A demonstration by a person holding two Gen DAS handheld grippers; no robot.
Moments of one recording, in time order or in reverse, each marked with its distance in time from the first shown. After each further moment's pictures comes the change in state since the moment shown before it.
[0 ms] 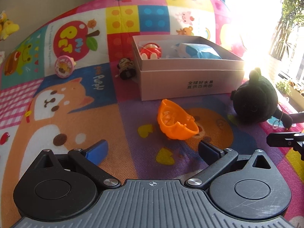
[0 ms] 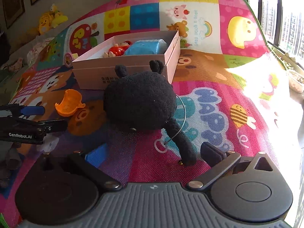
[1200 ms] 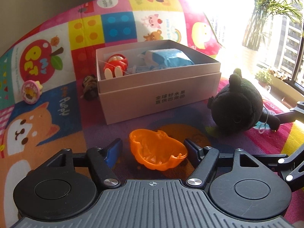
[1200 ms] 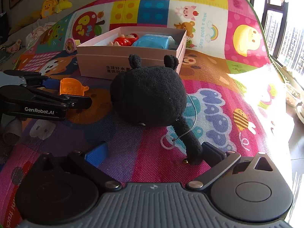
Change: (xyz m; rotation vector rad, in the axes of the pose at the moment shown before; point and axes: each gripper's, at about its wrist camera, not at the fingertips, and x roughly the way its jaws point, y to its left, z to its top) left arm 0.023 -0.024 0.020 0.140 -0.026 -0.108; right arm 0.003 0.020 -0.002 -0.107 0.026 -0.058
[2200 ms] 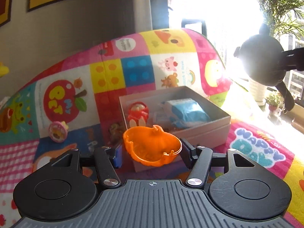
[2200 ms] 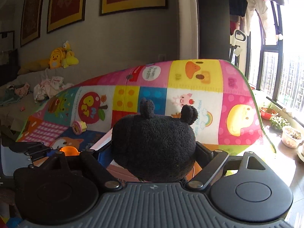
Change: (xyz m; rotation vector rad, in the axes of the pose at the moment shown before) left arm -0.048 0.014 0.057 0.000 -0.217 0.108; right arm -0.102 -0.032 0.133 0.068 -0.435 0.059
